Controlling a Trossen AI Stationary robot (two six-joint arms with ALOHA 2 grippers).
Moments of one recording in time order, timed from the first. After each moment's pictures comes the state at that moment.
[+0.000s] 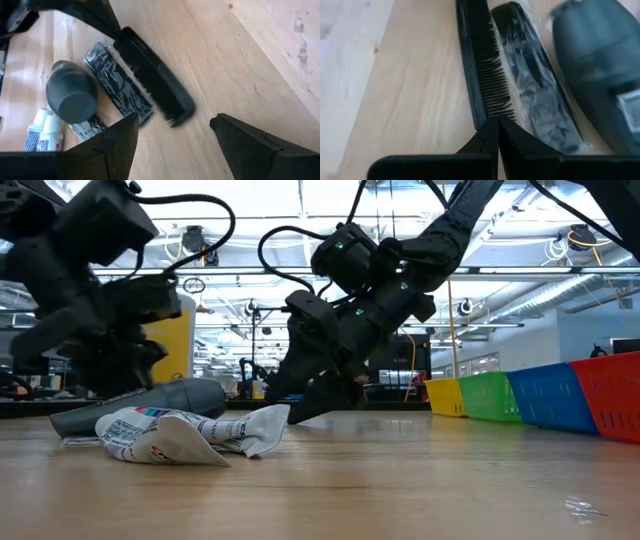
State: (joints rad) left arm -0.27 1.39 0.41 0.05 -0.19 -0.31; right arm -0.05 2.04 1.11 0.19 -0.21 0.55
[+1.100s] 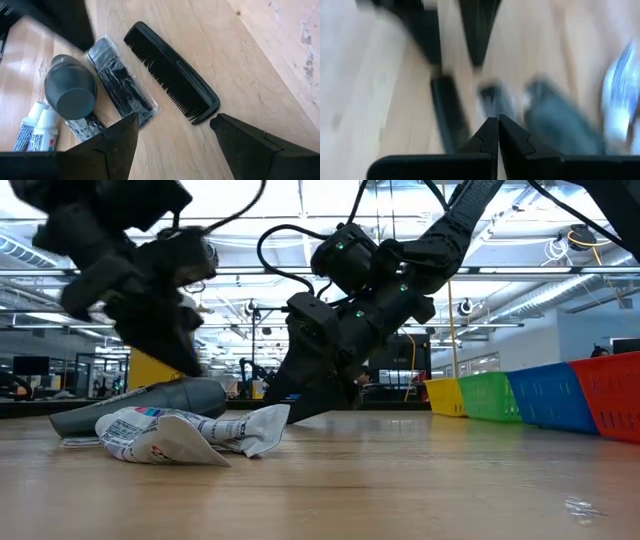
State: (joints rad) left arm -0.22 1.40 0.57 0.00 -0.14 -0.16; right arm -0.05 2.05 1.11 0.23 -0.21 0.49
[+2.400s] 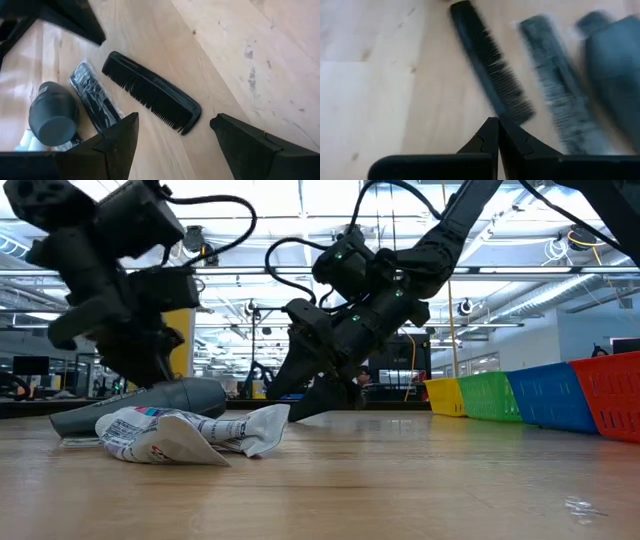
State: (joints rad) left arm -0.14 1.35 0.49 -0.11 -0.12 -0.15; right arm -0.12 2.05 1.11 0.23 -0.21 0.55
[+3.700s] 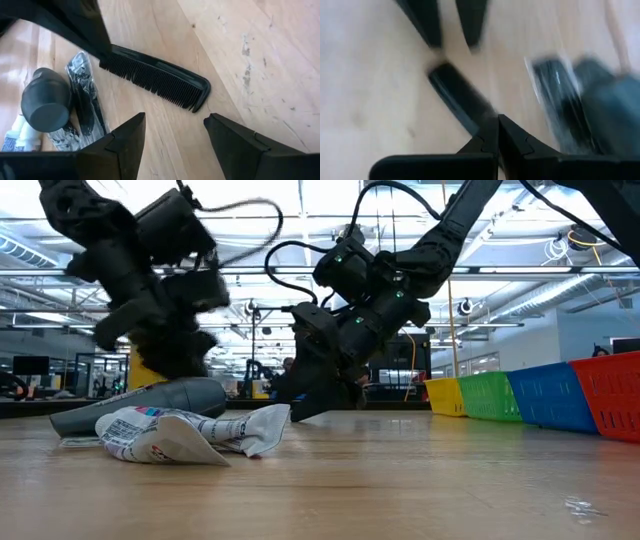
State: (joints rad) left arm -0.05 1.46 0.56 0.03 -0.01 0.01; right arm -0.13 2.04 1.11 0.18 -0.25 0.48
